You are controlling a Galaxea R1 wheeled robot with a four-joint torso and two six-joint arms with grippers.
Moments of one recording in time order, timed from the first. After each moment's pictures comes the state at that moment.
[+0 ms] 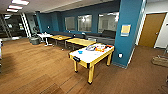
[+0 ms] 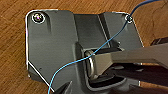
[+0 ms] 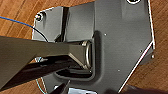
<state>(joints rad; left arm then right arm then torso) 1.56 3.01 -2.65 0.17 -0.14 -0.10 -1.55 2.99 -2.62 -0.08 0.03 0.04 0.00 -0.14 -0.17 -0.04</state>
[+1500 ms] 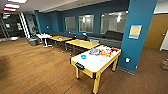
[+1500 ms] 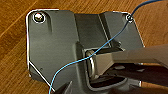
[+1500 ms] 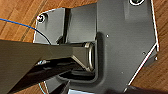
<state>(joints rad) 1.56 3.01 -2.65 0.17 -0.14 -0.10 -1.55 3.00 -2.63 -0.08 0.03 0.04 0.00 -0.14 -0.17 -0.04</state>
